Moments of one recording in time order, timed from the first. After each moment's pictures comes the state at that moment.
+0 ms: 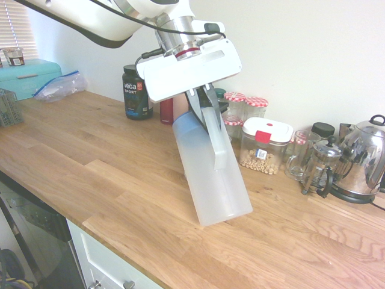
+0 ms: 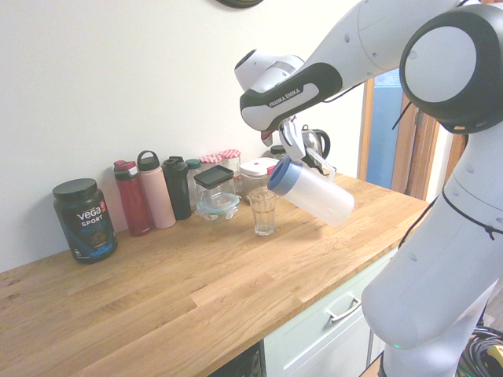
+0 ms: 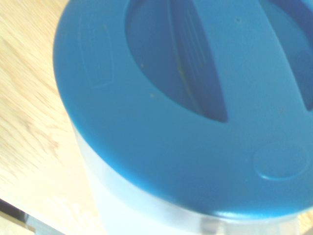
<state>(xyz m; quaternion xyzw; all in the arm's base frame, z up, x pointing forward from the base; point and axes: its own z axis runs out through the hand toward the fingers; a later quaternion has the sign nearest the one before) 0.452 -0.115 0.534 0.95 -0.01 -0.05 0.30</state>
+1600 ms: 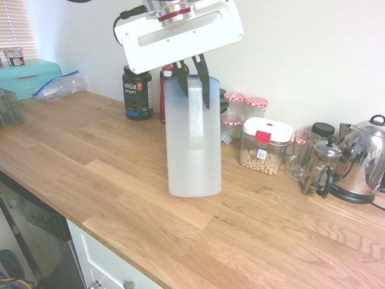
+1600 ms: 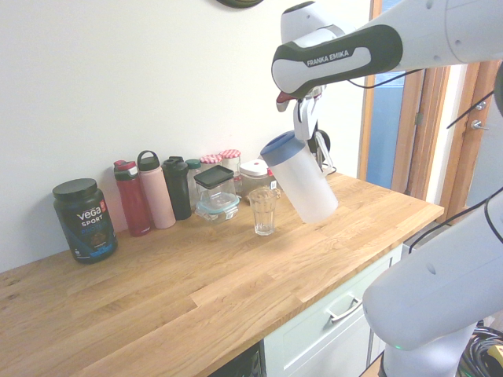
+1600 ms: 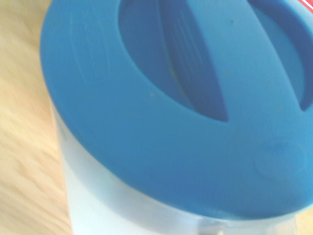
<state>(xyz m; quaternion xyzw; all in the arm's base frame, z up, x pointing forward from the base) 0.360 -0.125 0.602 0.97 -0.17 0.13 0.14</state>
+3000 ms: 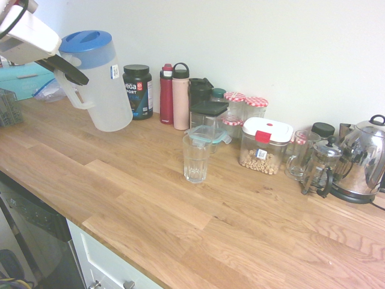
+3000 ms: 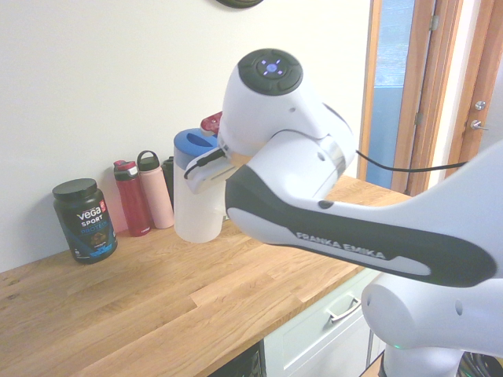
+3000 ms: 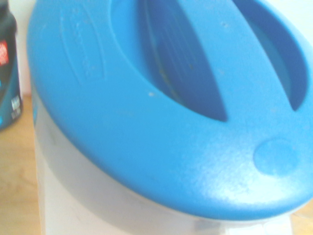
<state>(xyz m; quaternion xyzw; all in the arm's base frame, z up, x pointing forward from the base) 0.276 0.166 0.537 0.82 -0.37 0.45 -0.02</state>
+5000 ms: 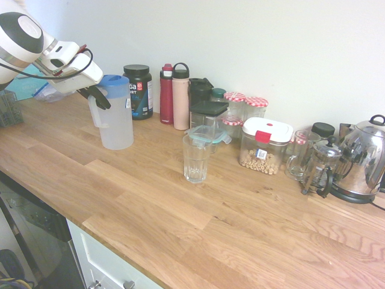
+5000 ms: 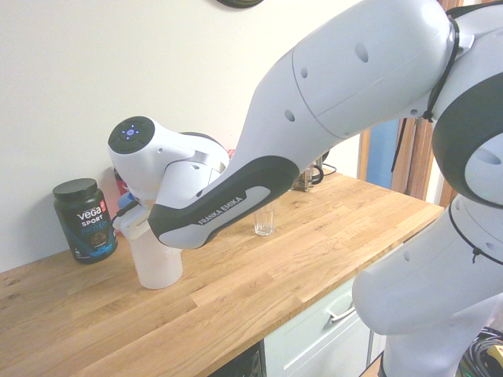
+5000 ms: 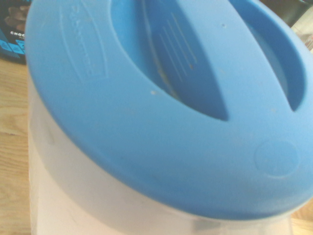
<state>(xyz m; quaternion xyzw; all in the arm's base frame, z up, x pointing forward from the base) 0.412 0.254 0.463 0.88 -0.32 0.35 0.05</state>
